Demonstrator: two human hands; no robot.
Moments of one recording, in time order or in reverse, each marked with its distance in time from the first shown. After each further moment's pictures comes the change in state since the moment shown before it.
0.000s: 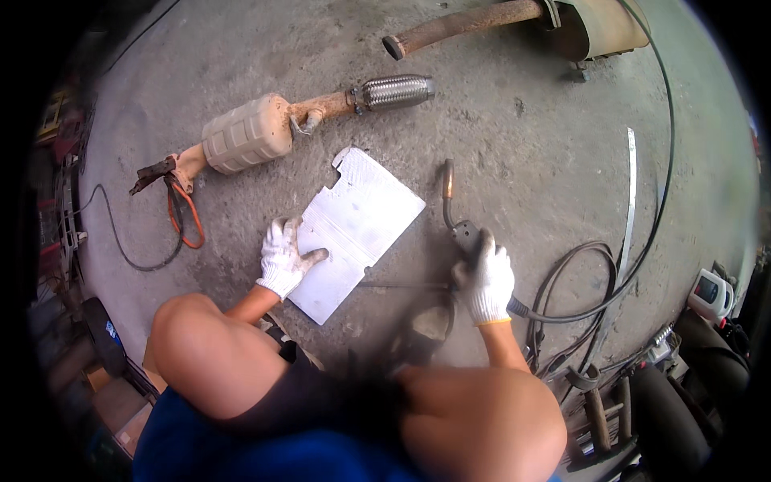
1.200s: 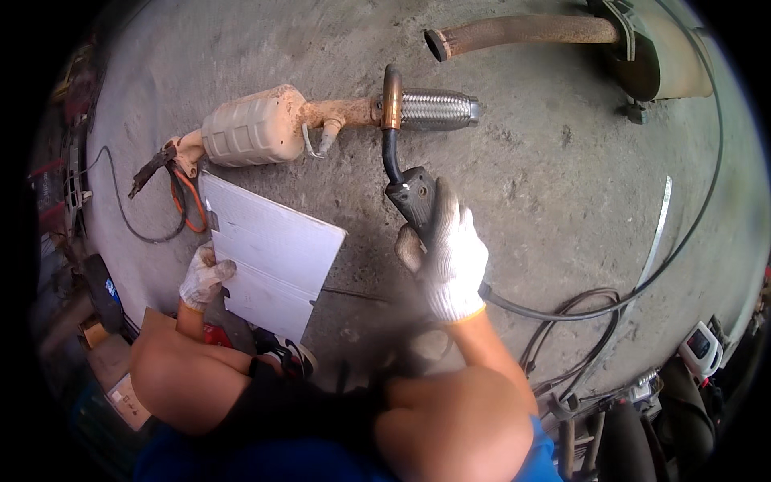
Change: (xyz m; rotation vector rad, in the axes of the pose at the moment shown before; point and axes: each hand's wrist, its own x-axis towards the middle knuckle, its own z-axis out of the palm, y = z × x) left_hand -0.037 -0.108 -0.116 -1.332 -0.238 -0.376; right_hand 0.098 -0.125 -0.025 0.368 0.087 -0.285
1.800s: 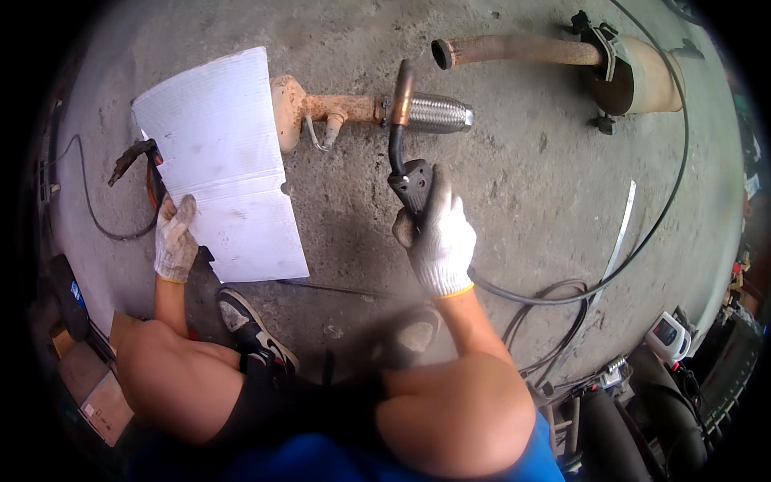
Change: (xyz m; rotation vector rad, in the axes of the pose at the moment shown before) left_hand 0.046 0.026 0.002 -0.261 0.278 0.376; right_hand 0.015 -0.005 0.020 -0.317 -0.106 0.004
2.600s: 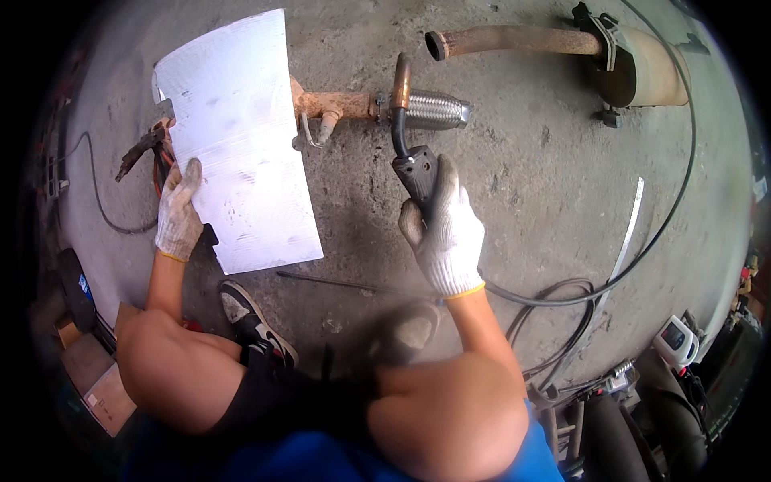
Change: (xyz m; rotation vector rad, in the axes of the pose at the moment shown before) left_hand 0.011 0.028 0.058 0.009 -0.002 -0.010; right_hand -0.010 0.012 -0.030 0.270 0.127 -0.068
